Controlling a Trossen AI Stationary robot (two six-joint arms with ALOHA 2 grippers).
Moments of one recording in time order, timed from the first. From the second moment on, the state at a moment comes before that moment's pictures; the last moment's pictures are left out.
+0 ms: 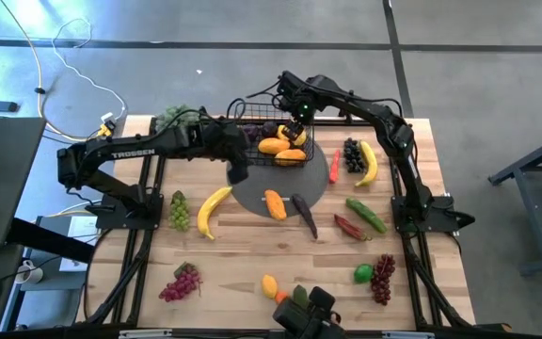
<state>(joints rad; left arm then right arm) 0.44 1.39 1.11 -0.53 -0.10 0.09 -0.61 2.19 2.06 -1.17 0.04 -0.07</state>
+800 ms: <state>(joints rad) 0.47 1.39 1.11 -0.53 0.15 0.58 -0.54 2.00 2.07 -1.20 0.01 0.38</state>
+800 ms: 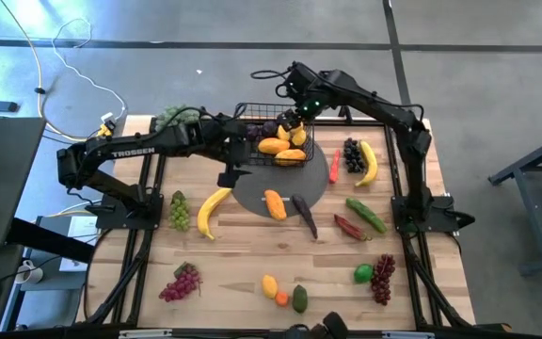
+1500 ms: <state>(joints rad) 0.29 1.59 1.11 -0.44 0.15 0.74 -0.39 1.90 2.07 -1.38 0.23 0.69</state>
